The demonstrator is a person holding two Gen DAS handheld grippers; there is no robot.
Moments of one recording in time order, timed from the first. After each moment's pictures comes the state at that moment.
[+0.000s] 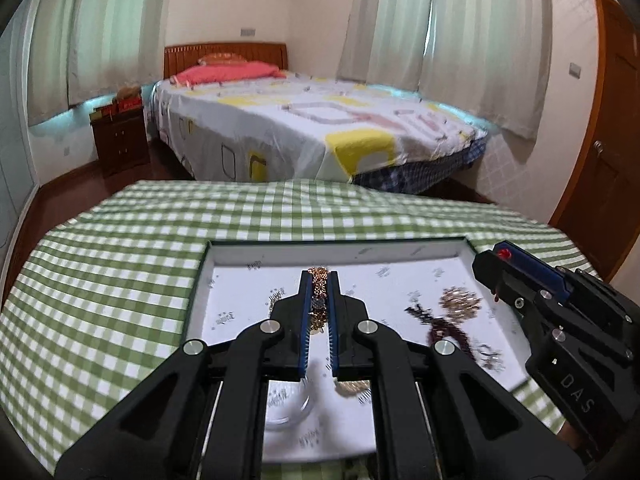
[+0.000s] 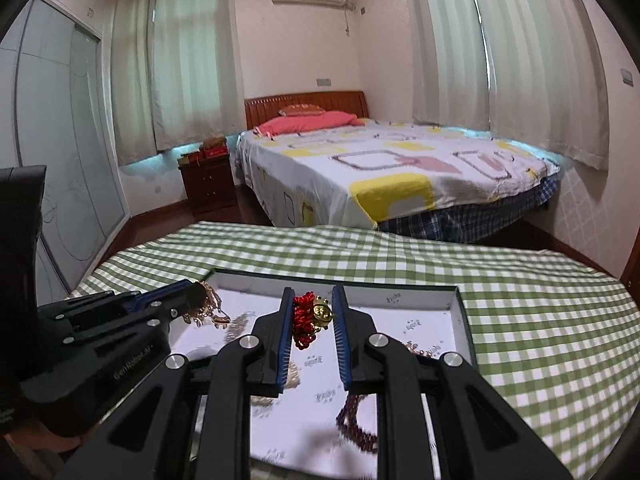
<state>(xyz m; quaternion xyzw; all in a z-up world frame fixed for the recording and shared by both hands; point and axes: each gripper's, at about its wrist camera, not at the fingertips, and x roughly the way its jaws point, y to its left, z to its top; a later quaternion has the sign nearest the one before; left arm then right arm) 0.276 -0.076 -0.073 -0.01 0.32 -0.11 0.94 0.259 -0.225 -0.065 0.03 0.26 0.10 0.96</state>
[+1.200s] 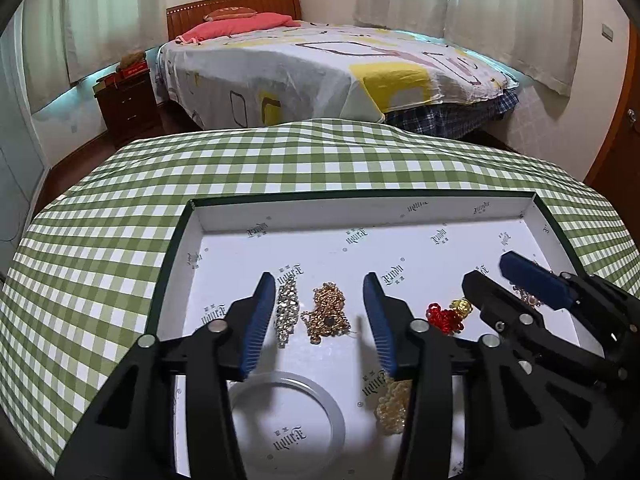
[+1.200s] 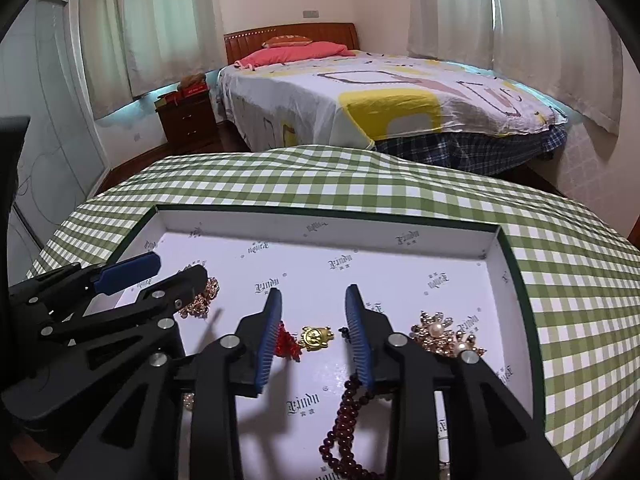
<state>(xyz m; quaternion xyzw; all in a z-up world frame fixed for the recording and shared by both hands) 0.332 -0.088 -0.126 0.02 0.40 -0.07 0.91 0.314 -0.218 -0.124 0.03 0.38 0.08 0.92</state>
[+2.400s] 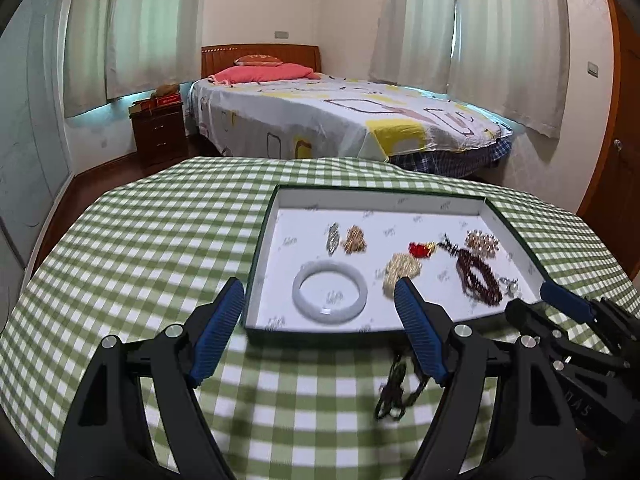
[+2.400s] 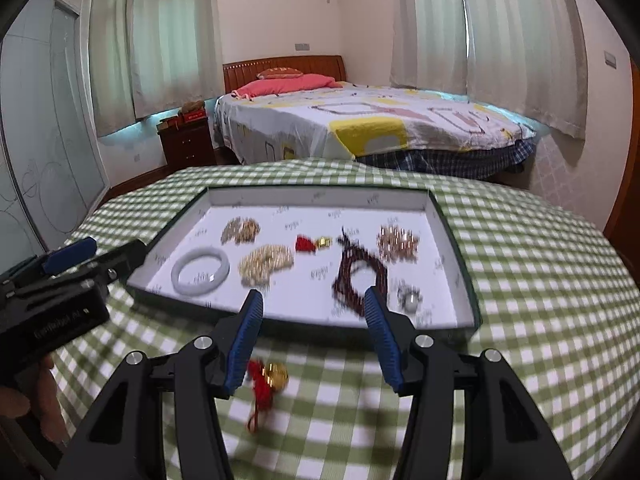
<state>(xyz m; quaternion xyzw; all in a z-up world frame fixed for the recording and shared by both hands) 0.174 -0.033 -0.088 -0.01 0.31 -0.05 0.95 0.179 -0.219 -0.101 0.03 0.33 0.05 0.94</state>
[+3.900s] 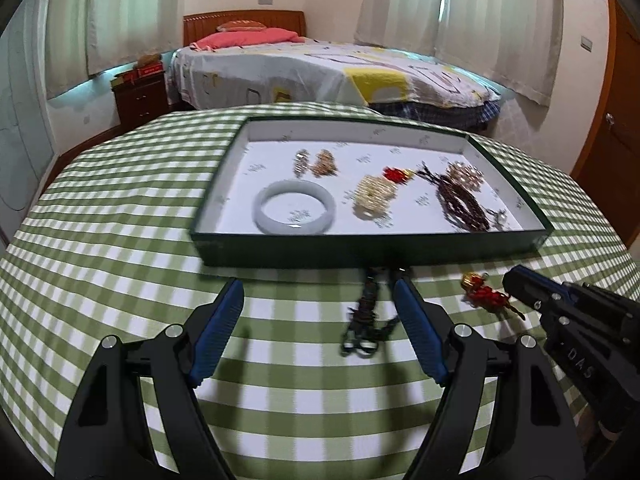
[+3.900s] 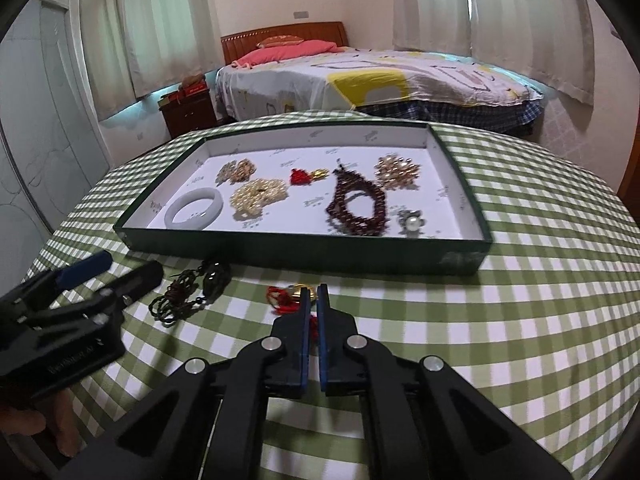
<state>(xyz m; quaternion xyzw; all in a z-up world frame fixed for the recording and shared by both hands) 0.157 -0.062 -0.134 0.00 0.37 -0.08 0.92 0.164 -0.236 -0.134 0.04 0.38 0.07 0.92</state>
